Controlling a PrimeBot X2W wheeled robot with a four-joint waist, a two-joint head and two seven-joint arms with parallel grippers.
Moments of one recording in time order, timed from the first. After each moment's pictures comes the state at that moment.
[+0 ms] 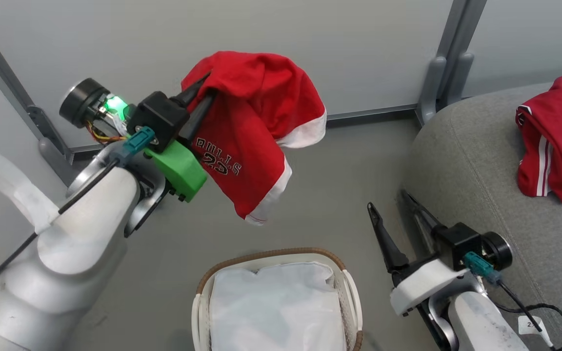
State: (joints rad) left arm -0.83 0.40 -0.77 0.36 -0.38 -0.13 -0.13; right arm -0.22 -0.05 0.21 0.30 0.10 0.13 -0.26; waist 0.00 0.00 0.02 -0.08
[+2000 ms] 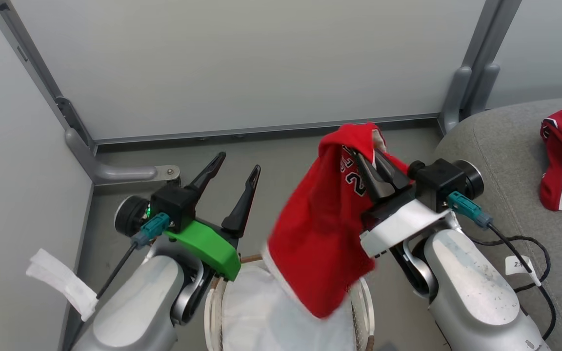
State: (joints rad) left arm -0.53 0.26 -0.73 0.40 -0.59 -0.05 -0.26; right arm -0.46 -0.05 0.36 0.27 0.23 0.13 -0.26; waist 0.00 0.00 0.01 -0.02
